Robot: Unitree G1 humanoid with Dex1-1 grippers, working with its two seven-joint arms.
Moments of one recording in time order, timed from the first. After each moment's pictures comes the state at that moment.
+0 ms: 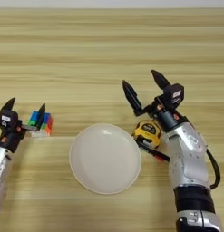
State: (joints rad) left arm -0.21 0.10 0.07 0.74 -0.08 -0.64 -0.29; right arm -0.21 -0.21 -0.18 0.22 0.43 -0.26 0.68
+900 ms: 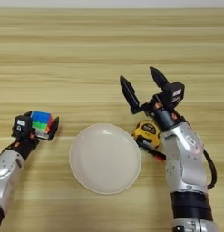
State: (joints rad) left arm -0.15 0.05 0.02 0.61 -0.12 -0.34 -0.31; right arm -0.16 -0.17 -0.16 0.08 0.46 -0.18 0.64
